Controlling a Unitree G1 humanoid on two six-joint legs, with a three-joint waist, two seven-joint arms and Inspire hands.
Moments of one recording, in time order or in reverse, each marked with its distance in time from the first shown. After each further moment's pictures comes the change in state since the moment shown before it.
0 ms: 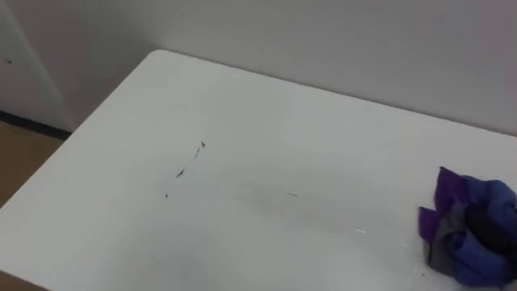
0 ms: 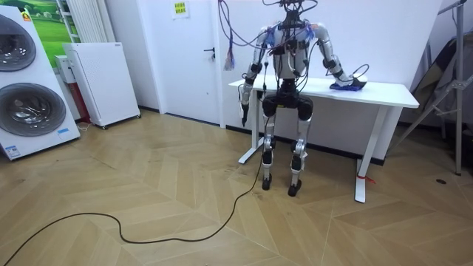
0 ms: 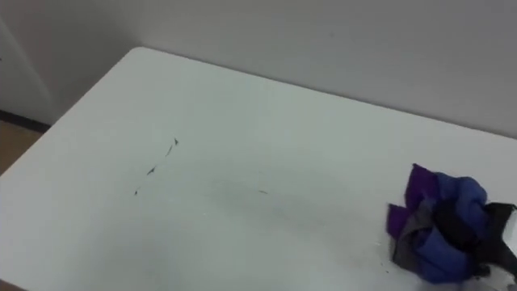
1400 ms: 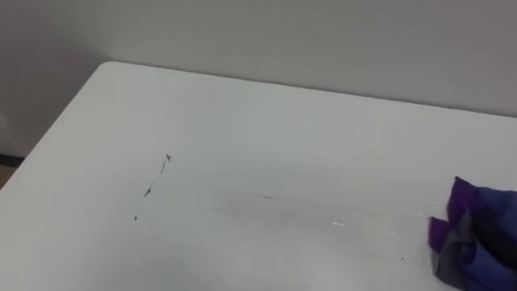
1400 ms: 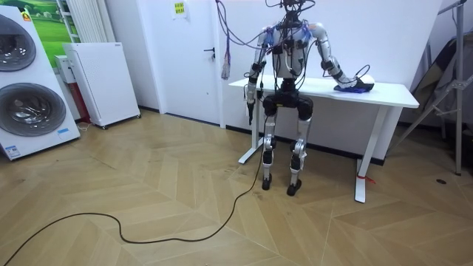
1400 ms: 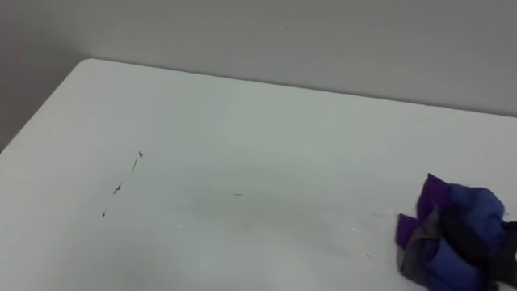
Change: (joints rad) left arm -0.038 -0.041 -0.098 0.009 -0.032 -0.009 0.027; right arm 0.077 0.043 0.046 -0.294 0.023 0.169 0.001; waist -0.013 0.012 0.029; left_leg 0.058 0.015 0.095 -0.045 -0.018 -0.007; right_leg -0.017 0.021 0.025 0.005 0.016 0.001
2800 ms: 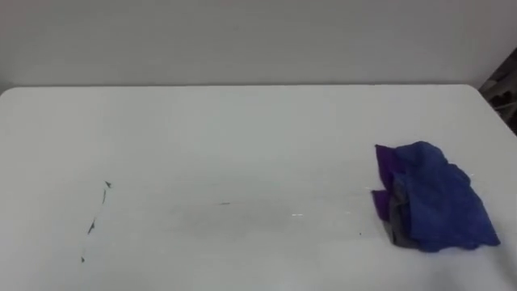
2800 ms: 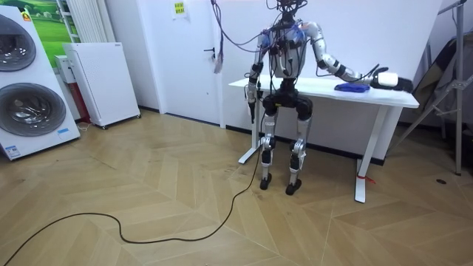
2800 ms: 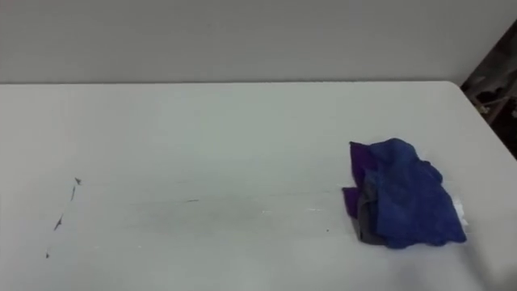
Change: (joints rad) left arm 0.057 -0.003 0.229 0.043 -0.057 0.004 -0.065; right arm 0.058 -0.031 -0.326 0.032 0.248 0.045 0.150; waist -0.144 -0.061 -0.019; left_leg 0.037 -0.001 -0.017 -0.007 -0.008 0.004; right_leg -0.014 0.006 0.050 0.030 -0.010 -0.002
